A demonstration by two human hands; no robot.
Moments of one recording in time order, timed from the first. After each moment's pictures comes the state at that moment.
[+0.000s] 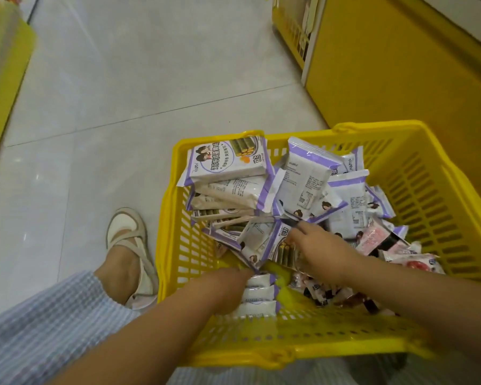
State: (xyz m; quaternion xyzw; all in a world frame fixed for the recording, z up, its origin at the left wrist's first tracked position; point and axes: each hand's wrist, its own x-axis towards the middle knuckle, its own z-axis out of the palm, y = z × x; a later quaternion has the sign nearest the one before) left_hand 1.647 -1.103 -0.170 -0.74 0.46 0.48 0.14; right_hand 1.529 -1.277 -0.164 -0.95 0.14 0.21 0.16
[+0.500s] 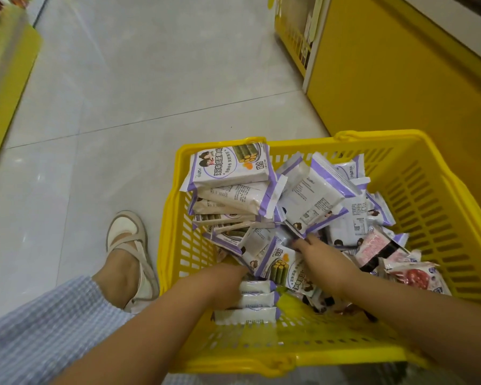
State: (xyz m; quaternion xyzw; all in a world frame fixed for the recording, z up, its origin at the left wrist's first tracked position) left_hand 1.657 -1.108 -0.150 -0.76 0.44 0.47 0.10; right_hand 1.523 -1.275 -0.183 -0.93 0.20 0.23 0.20
